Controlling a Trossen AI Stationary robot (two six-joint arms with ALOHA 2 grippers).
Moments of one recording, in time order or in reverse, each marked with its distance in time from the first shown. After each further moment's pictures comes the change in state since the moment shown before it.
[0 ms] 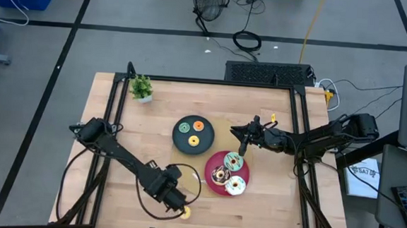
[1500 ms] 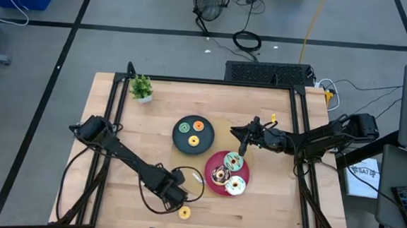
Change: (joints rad) left arm 0.031 -0.024 -0.218 0.364 0.060 0.204; right arm 0.000 0.000 0.000 -0.015 -0.003 0.053
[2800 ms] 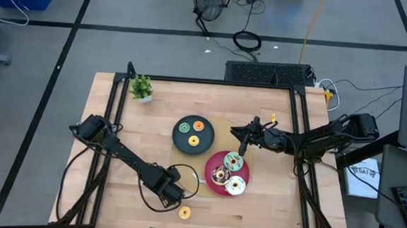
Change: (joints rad) left arm 0.000 -0.005 -0.127 0.082 0.065 -0.087; right arm 0.000 0.000 0.000 -0.001 0.000 0.000
